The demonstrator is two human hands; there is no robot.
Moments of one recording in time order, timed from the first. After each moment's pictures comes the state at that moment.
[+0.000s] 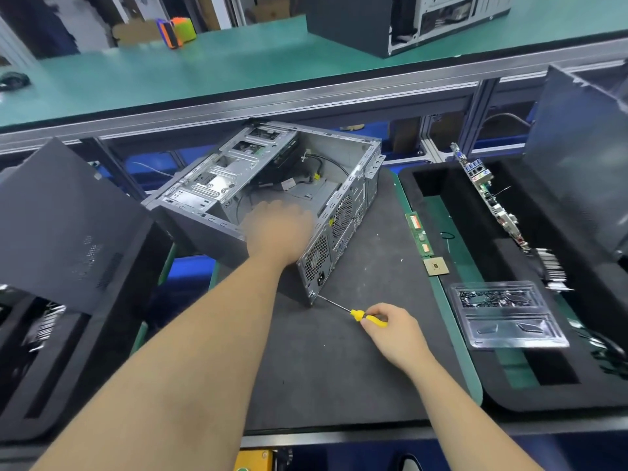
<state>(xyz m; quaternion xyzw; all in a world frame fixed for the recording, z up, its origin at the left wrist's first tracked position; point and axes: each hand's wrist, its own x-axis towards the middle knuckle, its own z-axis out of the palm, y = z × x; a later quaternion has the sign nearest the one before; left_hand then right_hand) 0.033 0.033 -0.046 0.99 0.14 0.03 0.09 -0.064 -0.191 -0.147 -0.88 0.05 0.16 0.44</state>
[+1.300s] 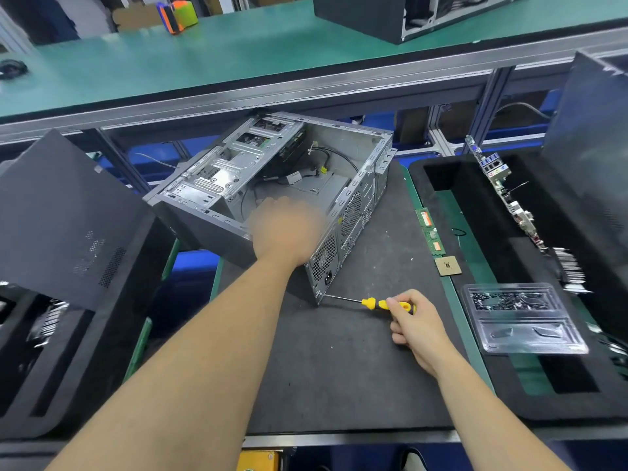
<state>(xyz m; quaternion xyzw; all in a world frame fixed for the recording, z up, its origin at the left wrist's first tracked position) 0.036 0.032 -0.051 0.99 0.14 0.04 0.09 -0.040 -0.202 -0.172 -0.67 0.16 0.18 0.70</state>
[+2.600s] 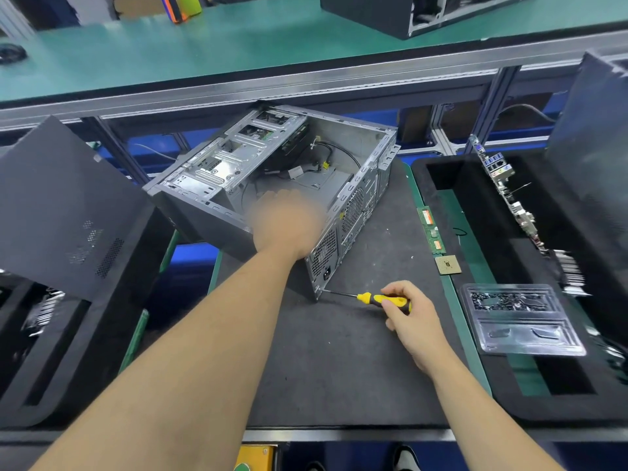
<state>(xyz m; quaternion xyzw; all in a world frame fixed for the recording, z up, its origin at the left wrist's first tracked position) 0.035 0.029 -0.045 0.98 0.15 0.04 0.09 -0.049 -0.199 -0.154 -0.78 0.02 0.09 0.62</state>
